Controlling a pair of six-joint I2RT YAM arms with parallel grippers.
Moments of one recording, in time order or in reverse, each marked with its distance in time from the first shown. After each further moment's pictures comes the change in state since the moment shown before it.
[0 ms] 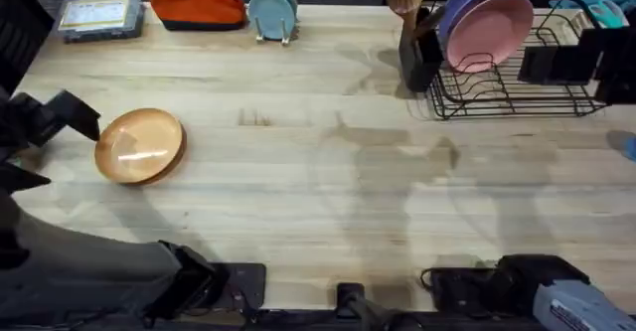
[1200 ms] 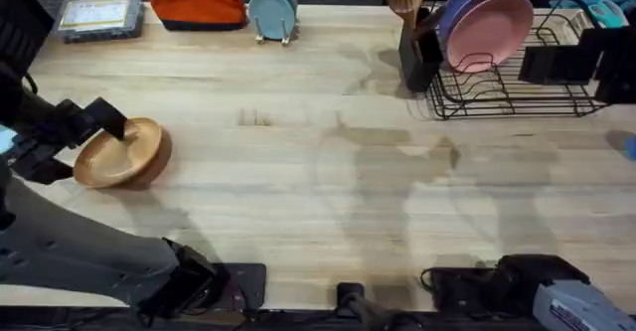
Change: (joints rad) left arm -0.069 0.156 -0.092 0.267 0.000 -0.005; right arm 0.000 0.000 0.000 0.001 0.003 0.000
